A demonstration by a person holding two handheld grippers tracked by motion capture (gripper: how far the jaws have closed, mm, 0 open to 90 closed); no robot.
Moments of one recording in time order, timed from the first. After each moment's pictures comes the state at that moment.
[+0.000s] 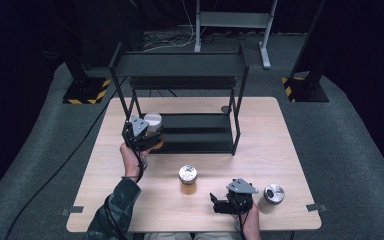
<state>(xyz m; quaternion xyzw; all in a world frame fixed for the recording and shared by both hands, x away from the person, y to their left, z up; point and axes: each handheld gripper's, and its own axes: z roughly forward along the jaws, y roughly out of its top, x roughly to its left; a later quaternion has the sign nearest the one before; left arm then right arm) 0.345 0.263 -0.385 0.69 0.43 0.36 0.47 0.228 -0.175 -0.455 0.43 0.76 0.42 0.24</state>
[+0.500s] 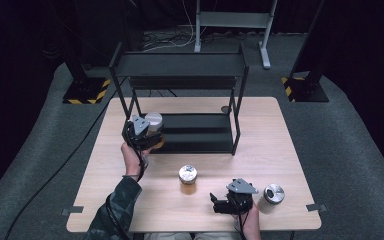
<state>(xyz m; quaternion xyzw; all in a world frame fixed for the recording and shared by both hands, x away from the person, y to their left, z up) 0.351 0.262 -0.386 0.69 0.43 0.35 0.46 0.228 -0.176 -0.456 0.43 0.76 0.42 0.24</state>
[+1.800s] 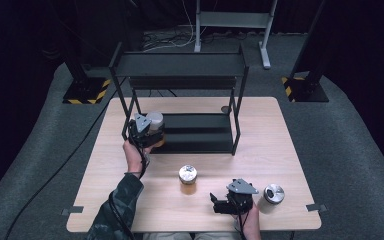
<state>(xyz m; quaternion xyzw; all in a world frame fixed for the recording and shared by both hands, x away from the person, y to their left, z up) 0.365 0.258 -0.391 0.69 0.44 0.35 0.45 0.227 -0.176 -0.456 0.43 0.76 0.43 0.24</state>
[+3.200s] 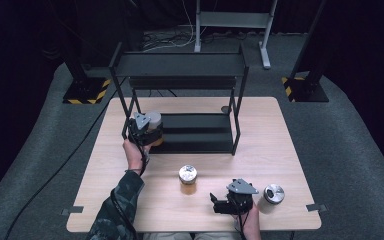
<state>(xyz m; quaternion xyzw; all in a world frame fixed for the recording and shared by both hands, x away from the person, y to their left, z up) 0.381 0.260 -0.399 0.69 0.45 0.35 0.44 0.227 -0.176 -0.456 0.43 0.76 0.43 0.24</state>
